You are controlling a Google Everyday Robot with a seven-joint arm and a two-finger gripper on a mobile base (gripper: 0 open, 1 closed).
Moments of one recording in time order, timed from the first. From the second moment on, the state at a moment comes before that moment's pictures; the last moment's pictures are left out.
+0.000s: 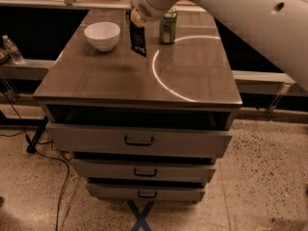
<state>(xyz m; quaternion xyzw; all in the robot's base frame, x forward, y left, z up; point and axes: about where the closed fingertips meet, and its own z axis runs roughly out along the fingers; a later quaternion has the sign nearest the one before) 0.710 0.039 0.984 -0.48 0.77 -0.02 0.43</state>
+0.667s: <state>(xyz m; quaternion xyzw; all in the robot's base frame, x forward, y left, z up) 0.694 0.082 0.914 -0.49 0.79 0.06 0.37</state>
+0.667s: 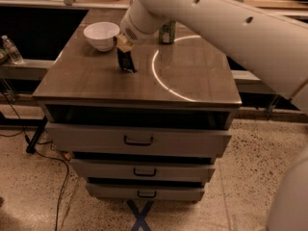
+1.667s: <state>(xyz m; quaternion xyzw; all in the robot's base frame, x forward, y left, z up) 0.705 0.096 0.880 -0.48 0.80 0.08 0.36</state>
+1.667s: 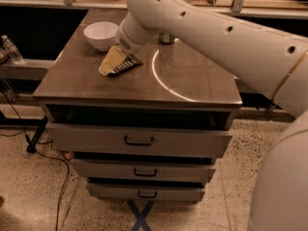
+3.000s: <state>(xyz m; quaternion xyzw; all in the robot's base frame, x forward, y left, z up) 0.707 -0.070 0.951 -0.39 0.73 0.12 0.54</state>
